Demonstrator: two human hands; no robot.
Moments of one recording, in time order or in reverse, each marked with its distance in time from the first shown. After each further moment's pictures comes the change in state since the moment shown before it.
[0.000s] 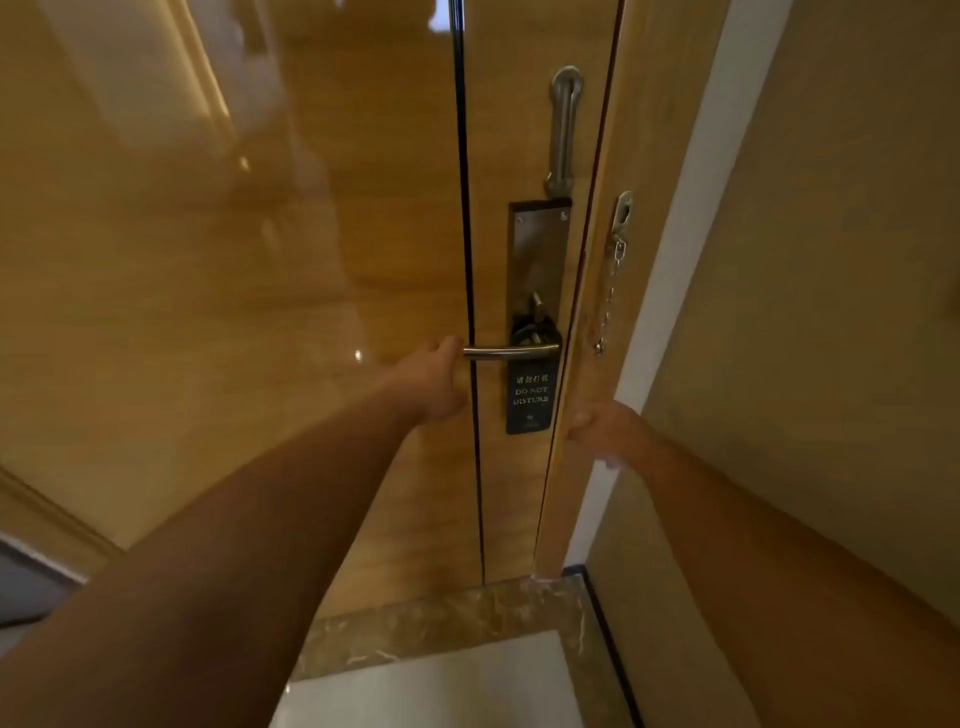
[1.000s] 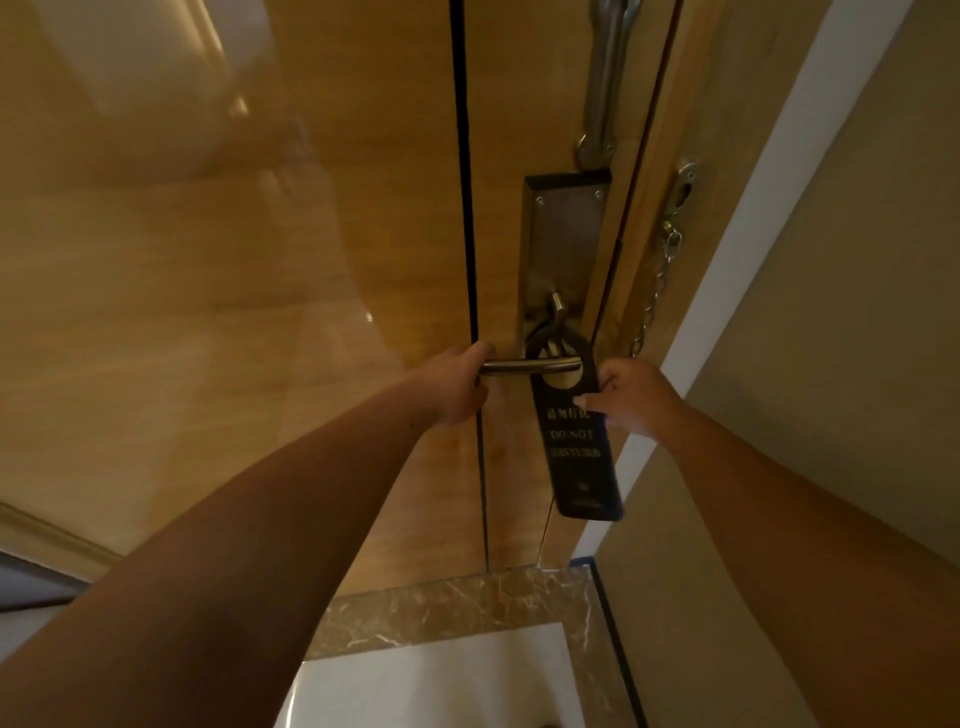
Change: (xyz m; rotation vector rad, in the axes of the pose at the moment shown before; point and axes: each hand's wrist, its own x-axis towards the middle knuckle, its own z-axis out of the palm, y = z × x) left_hand 0.073 -0.010 0.031 0.036 -0.074 0.104; right_hand 0.089 -0.005 -0.026 0.054 0.049 -0.186
